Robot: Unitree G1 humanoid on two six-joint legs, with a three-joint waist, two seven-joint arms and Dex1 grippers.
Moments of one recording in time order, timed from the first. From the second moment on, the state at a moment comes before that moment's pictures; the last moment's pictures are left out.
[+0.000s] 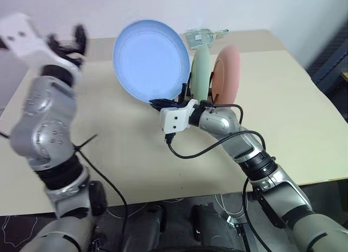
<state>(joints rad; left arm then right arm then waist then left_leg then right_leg) -0.60 0.46 0.48 -0.40 -0.40 0.70 0.10 -0.74 -0.33 0.44 0.08 -0.38 -0.21 0.58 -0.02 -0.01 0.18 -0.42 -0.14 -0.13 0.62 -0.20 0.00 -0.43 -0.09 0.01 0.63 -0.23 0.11</state>
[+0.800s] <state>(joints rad) 0.02 0.38 -0.02 -0.37 -0.21 0.30 -0.35 -0.69 0.02 0.01 -0.25 0.69 0.57 0.38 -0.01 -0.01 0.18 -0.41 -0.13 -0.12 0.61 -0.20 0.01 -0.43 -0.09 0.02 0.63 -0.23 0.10</state>
